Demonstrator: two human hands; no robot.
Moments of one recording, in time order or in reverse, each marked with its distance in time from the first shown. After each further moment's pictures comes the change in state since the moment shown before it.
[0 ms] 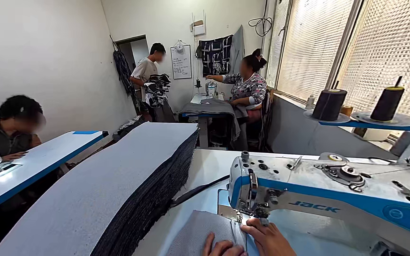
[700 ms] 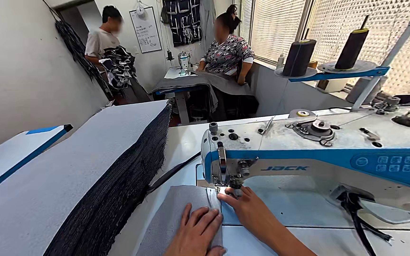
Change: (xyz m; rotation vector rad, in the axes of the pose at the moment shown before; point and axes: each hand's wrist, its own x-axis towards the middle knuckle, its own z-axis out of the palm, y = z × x) left_hand 0.005 -0.018 -0.003 0.080 0.015 0.021; right_hand 0.000 0.007 0.013 -0.155 0.178 -0.064
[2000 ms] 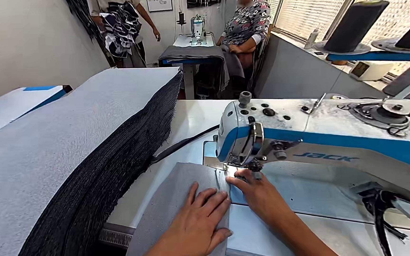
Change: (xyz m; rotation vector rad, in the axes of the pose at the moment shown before) left_hand -0.005 0.008 0.008 0.046 0.059 0.012; right_hand -0.006 0.000 -0.008 0.011 -0.125 0.022
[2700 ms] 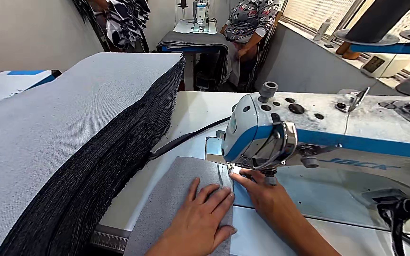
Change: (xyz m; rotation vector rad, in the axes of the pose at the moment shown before) left_hand 0.007 -0.003 0.002 0.004 0.026 -0.029; right_hand 0.001 -0.002 -0.003 0.007 0.035 0.053
